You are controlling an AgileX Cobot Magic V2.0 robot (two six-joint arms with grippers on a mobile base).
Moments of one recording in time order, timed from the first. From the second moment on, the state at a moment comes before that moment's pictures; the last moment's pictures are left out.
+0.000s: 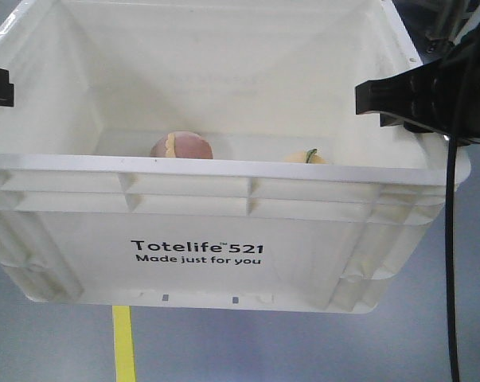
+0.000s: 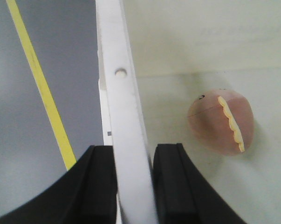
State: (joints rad) left arm -0.25 1.06 -1.24 0.01 1.01 -0.15; right arm 0.64 1.17 -1.30 -0.37 1.13 0.56
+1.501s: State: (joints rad) left arm -0.25 1.06 -1.24 0.01 1.01 -0.15; right arm 0.64 1.17 -1.30 -0.37 1.13 0.56
